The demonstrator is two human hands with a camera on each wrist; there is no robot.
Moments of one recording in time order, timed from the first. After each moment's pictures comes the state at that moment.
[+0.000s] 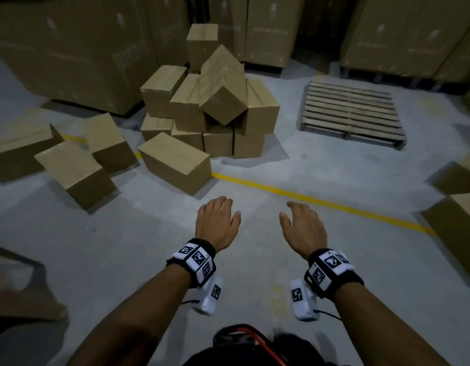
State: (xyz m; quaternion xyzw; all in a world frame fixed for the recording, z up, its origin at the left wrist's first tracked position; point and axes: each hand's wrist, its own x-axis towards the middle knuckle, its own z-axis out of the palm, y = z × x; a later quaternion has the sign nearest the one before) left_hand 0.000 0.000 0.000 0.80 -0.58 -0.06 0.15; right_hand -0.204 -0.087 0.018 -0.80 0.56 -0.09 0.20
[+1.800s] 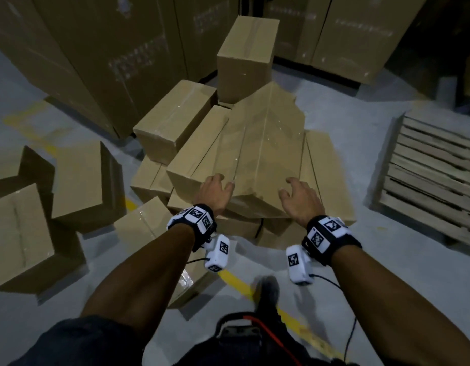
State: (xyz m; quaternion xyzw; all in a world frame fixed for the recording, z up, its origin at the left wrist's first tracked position) left_hand 0.546 -0.834 -0.028 0.88 -0.33 -0.24 0.23; right_hand 0.361 -0.962 -0.002 -0.84 0.47 0.00 0.27
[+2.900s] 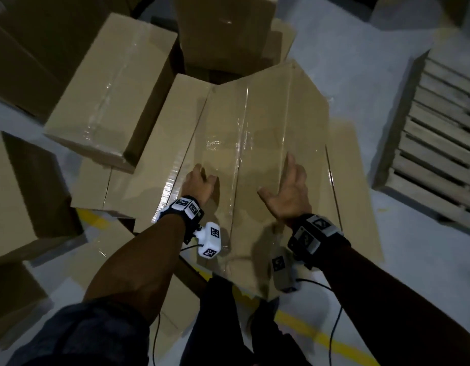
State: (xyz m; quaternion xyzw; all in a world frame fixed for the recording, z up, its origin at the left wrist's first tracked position) left_hand 0.793 -1.073 -0.210 0.85 -0.20 -0.43 0.25; right_hand 0.595 -1.173 -0.129 -0.74 0.57 0.03 0.36
